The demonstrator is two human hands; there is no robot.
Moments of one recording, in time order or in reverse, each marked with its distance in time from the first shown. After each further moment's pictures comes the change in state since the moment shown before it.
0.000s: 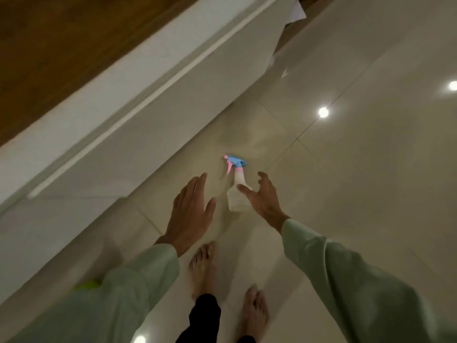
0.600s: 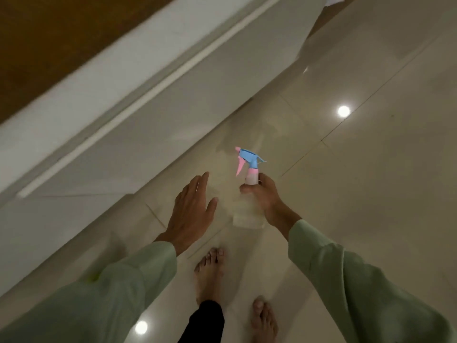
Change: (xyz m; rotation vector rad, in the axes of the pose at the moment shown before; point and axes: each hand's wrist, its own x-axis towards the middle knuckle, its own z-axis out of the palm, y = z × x) left_hand 0.030 -0.040 0.009 0.032 -0.012 -0.056; right_hand 0.036 -0.020 0.034 0.371 -0.149 0.104
